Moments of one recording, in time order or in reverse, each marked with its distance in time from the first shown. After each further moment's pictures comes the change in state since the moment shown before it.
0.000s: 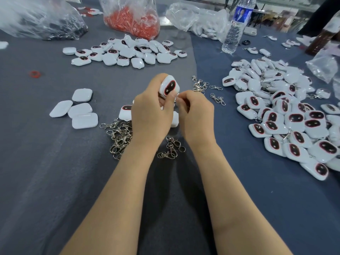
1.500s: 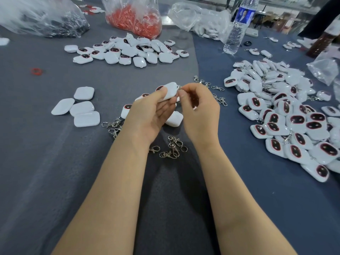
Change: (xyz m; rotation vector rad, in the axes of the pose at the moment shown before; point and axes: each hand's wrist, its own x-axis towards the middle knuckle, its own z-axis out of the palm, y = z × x) left_hand 0.013 -0.001 -0.010 -1.104 -0.161 -0.903; right_hand -0.001 -0.003 -0.001 0.280 0.113 -0.017
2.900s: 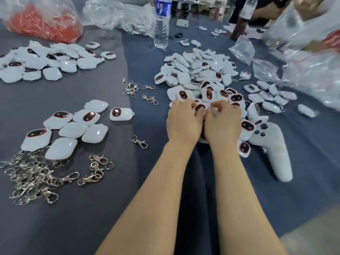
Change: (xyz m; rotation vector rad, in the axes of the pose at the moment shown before) left_hand 0.019 -0.156 0.150 1.298 -0.224 0.552; right_hand 0.011 0.069 -0.169 -0.638 0.352 0.492
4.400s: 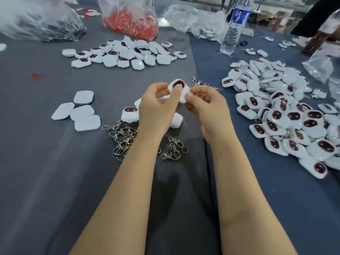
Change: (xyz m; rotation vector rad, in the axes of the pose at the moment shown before) left_hand -0.036 -0.091 -0.174 -0.467 0.429 -0.240; right_hand -0.085 -0.123 0.075 0.954 -0.663 -0.009
